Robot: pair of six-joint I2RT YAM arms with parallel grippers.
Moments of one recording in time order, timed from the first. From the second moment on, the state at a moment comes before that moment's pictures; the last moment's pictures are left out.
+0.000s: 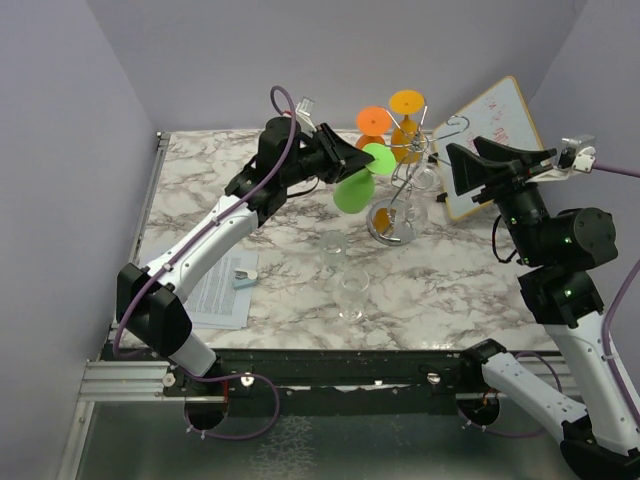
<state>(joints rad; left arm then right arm) -0.60 1.55 1.47 -0.05 0.36 -1.19 0.40 0.77 1.13 0.05 -0.01 0.25</state>
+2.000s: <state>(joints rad) -1.11 1.43 1.28 -0.62 0.04 -0.50 0.40 0.55 0.74 -0.98 0.14 1.33</state>
